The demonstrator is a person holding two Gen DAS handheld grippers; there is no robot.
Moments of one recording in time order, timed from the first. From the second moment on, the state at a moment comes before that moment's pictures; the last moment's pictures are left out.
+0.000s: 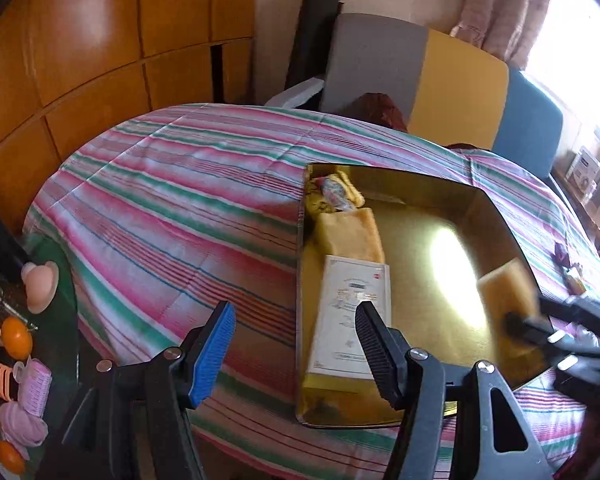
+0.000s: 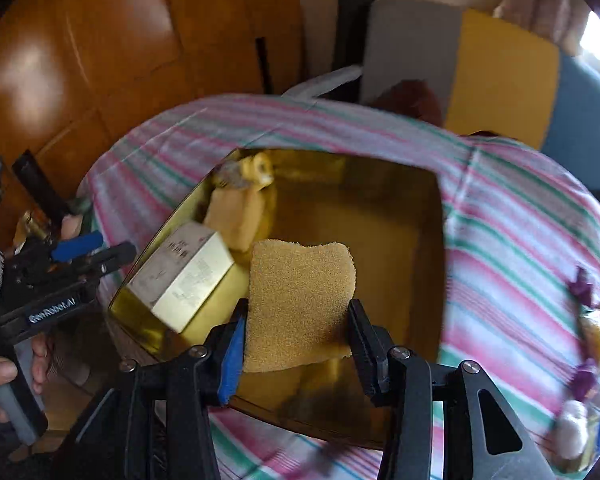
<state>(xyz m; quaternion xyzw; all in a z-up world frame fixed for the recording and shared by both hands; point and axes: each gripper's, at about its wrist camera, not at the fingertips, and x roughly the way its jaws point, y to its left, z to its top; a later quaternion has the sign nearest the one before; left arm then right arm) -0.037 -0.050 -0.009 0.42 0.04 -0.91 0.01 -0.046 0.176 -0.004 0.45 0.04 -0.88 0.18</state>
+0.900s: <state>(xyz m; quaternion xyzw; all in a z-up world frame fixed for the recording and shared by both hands) -0.030 -0.035 -0.003 0.41 0.02 -0.91 -0.01 -0.033 0.195 -0.011 0.45 -0.03 -0.87 0.18</state>
